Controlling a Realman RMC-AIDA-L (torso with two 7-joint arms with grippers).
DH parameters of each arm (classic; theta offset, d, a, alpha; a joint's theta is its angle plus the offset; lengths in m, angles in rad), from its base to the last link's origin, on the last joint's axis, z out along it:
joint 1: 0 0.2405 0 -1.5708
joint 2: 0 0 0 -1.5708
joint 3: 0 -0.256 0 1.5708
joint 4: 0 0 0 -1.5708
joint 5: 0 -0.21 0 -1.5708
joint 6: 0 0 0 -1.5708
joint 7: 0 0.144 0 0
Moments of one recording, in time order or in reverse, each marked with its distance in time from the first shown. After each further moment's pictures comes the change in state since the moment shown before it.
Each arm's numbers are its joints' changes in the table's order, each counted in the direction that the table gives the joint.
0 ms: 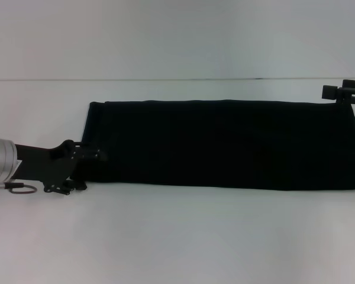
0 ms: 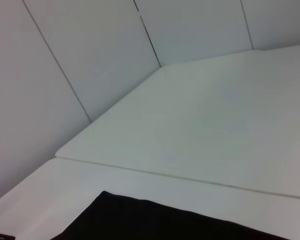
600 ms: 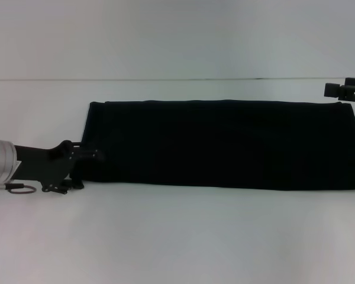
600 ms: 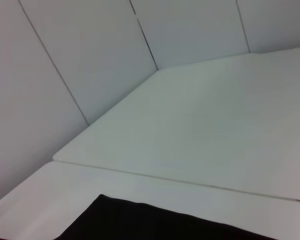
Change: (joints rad) left arm 0.005 -0.003 0.002 -0.009 0.000 0.040 0.013; right arm 0.000 -0.002 -0.011 0.000 0.000 -0.002 0.000
